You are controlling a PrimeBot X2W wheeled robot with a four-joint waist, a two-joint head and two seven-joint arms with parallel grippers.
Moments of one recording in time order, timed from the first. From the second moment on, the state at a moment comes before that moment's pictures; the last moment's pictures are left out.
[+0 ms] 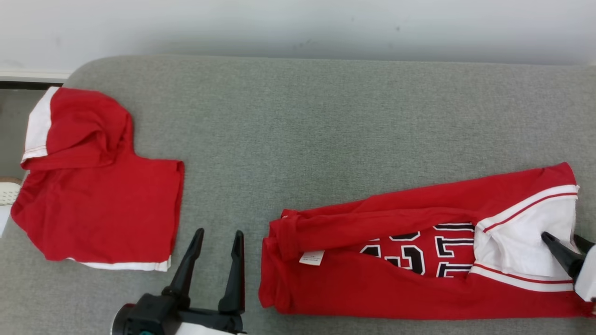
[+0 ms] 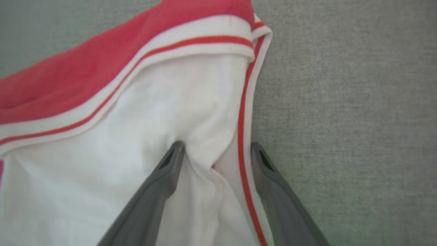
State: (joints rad) left arm -0.03 0.11 -0.30 -0.07 -0.24 0.16 -0.26; right arm -0.37 -0.57 0.29 0.44 0.92 0.13 0.46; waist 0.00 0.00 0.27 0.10
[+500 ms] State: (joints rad) left arm 0.02 0.06 -0.20 -0.01 -0.18 0.06 -0.26; right arm -0.38 -0.54 0.31 0.40 1.04 0.13 0.48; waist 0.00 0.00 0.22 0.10
